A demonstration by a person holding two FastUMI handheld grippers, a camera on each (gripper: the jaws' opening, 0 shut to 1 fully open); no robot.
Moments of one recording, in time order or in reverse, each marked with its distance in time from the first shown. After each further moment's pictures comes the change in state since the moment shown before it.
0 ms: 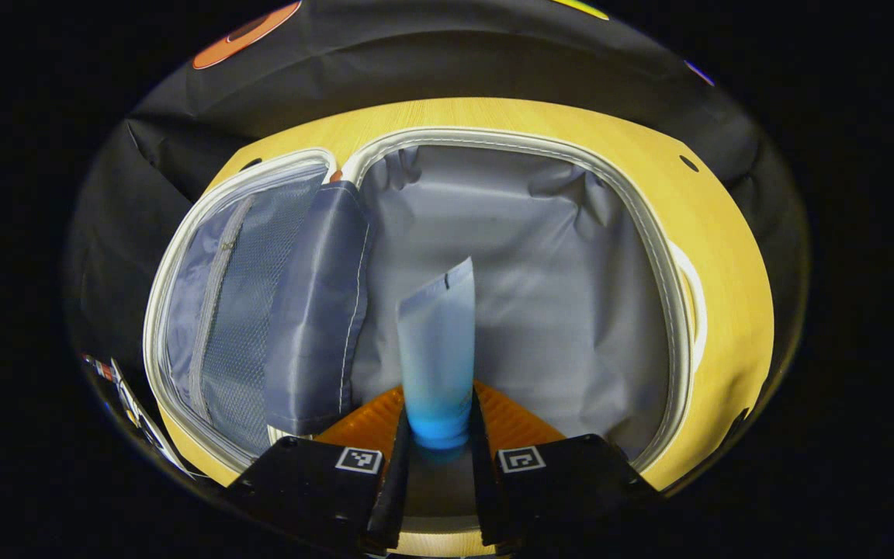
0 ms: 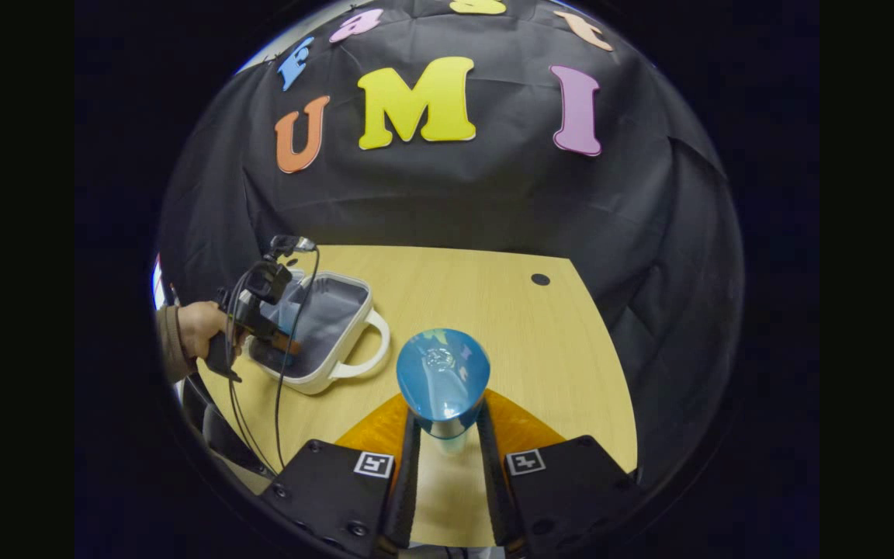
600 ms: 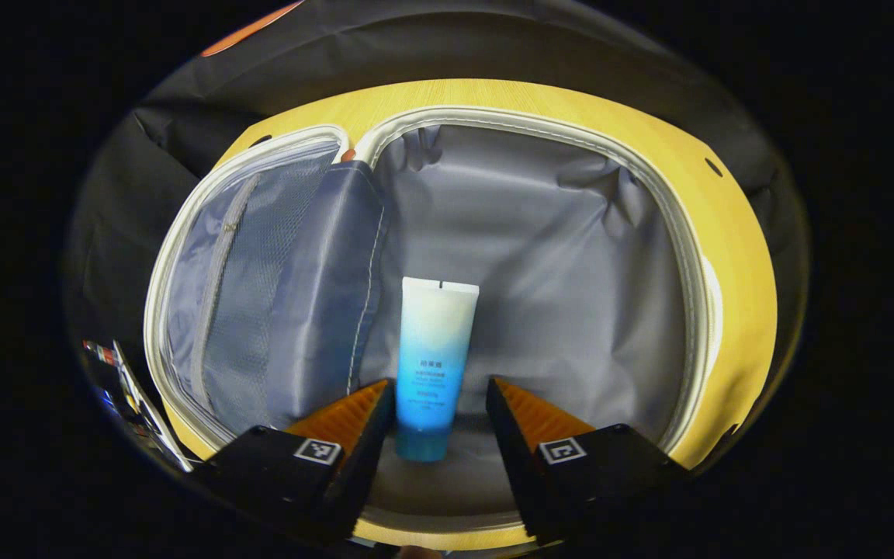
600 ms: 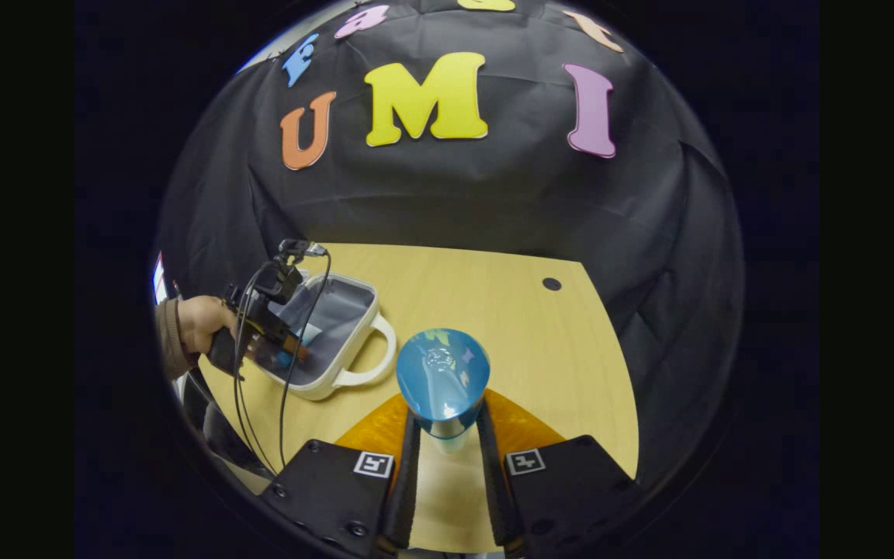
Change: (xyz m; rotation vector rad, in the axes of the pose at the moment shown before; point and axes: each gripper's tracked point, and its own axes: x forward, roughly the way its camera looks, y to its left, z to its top) left arm -0.006 -0.001 -0.001 -0.073 0.034 0.010; right arm 0.027 0.016 0.014 -0.026 0.009 0.055
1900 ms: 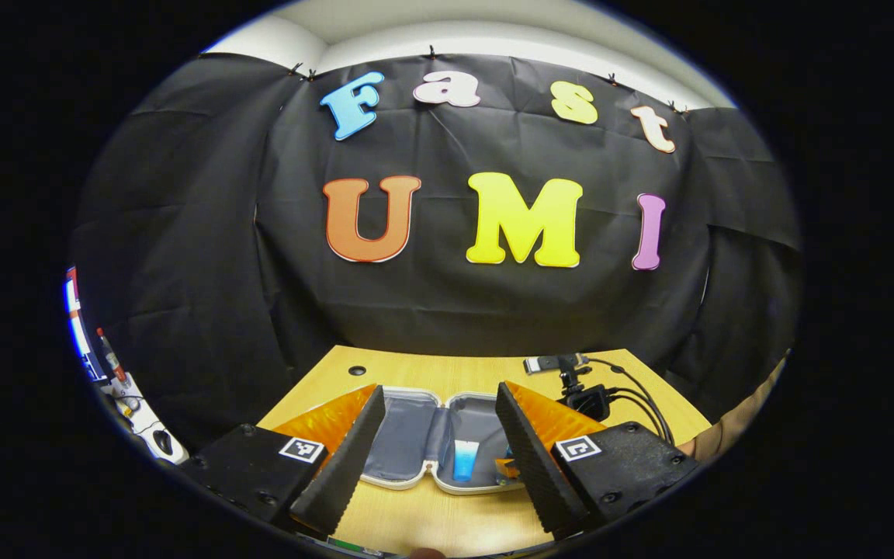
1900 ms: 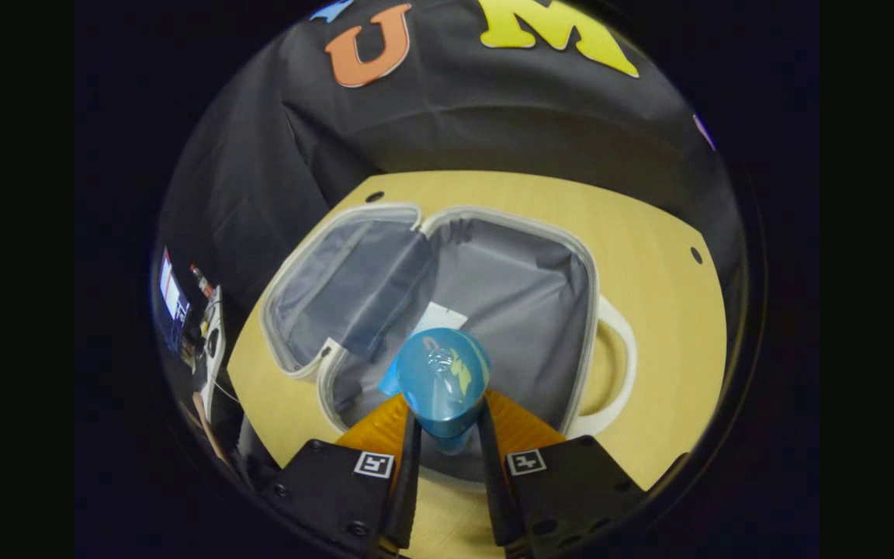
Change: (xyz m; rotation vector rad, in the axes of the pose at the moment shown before) left arm -0.354 0.075 0.004 -0.045 -1.047 -0.042; right arm 0.159 0.270 -0.045 -0.006 0.316 0.226
